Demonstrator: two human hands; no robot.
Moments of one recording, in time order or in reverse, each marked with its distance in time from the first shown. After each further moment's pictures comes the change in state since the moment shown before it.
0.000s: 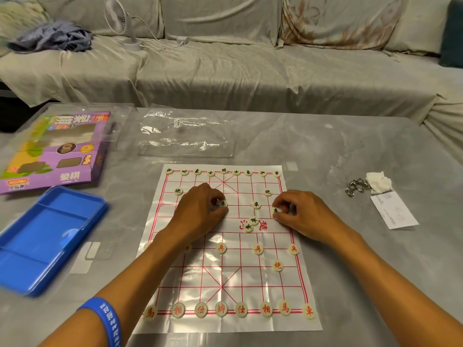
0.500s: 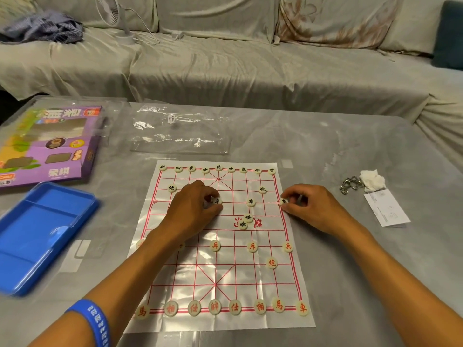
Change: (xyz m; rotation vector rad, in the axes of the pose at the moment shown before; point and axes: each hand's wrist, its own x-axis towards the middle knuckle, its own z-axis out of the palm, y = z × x) left_hand -0.002 -0.003 0.000 -0.044 0.026 0.002; right_hand -0.005 0.022 -0.018 0.144 0.063 0.071
